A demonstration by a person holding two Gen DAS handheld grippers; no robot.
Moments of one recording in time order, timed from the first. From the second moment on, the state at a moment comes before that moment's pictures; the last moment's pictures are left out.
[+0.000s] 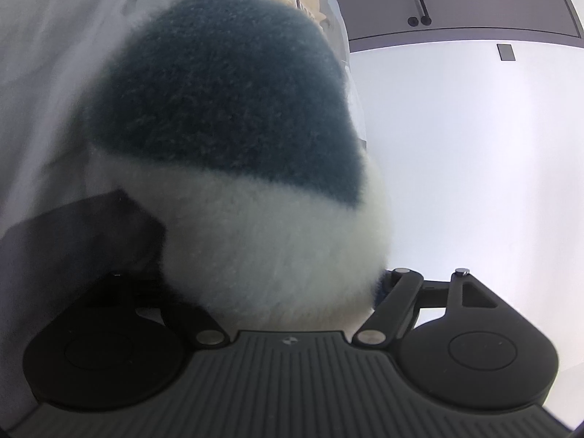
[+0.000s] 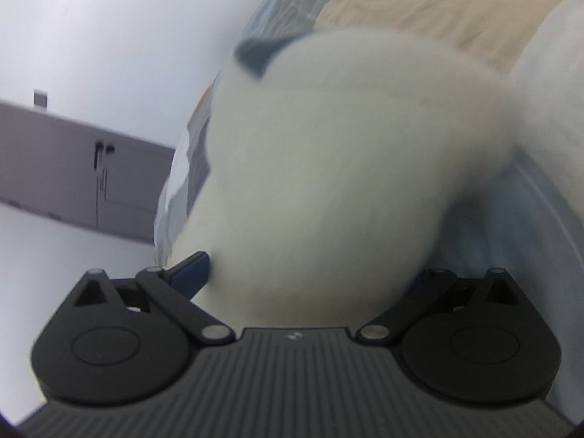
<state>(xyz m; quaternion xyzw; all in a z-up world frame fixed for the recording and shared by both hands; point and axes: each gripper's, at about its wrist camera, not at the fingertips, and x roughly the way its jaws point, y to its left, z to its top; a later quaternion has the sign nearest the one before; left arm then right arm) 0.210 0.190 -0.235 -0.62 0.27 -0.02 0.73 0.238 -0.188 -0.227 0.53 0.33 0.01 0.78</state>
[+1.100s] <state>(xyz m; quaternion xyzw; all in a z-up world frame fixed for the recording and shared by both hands) 0.124 0.185 -0.153 -0.59 0.23 -0.05 0.77 0.179 -0.197 -0.100 0.29 0.26 0.18 0.90</state>
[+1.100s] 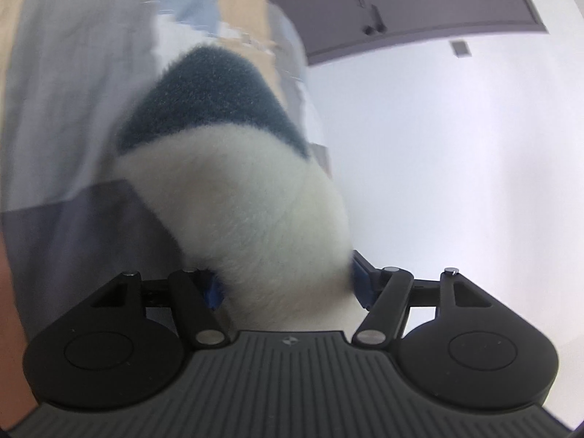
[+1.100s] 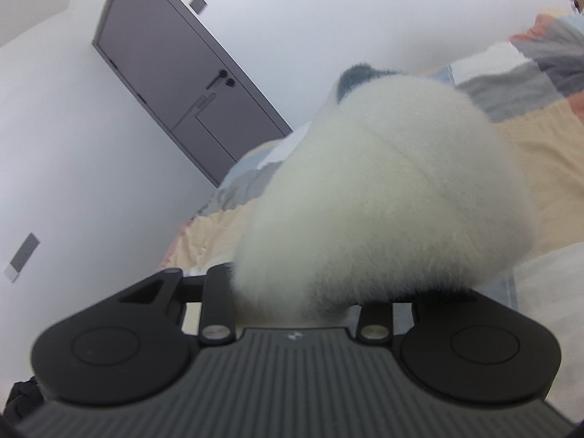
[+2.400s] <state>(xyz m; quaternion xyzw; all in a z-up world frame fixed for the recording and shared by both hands) 0.357 -0.121 -0.192 -0.39 0.29 -0.27 0.83 0.247 -0.515 -0.183 0.39 0.22 0.07 0.89</state>
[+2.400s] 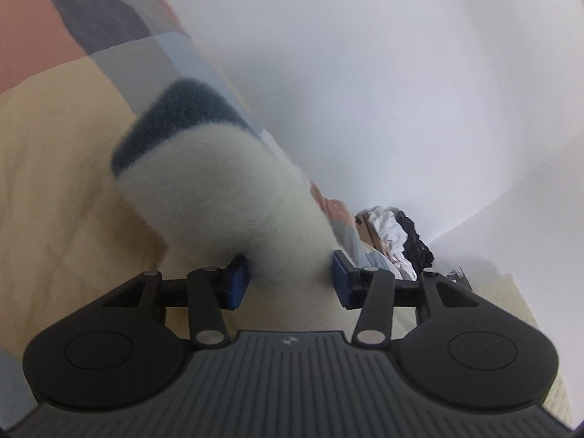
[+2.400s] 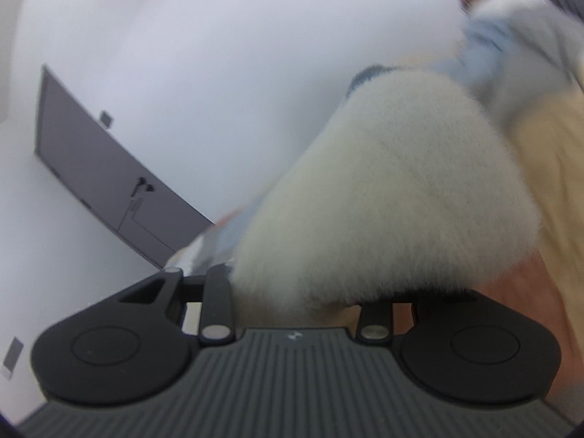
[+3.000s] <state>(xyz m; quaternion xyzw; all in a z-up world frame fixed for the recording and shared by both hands) 0.290 -0.131 -0.199 -0.28 0.35 -0.27 0.85 0.210 -0.520 -0.244 0.43 0.22 0.06 0.87</state>
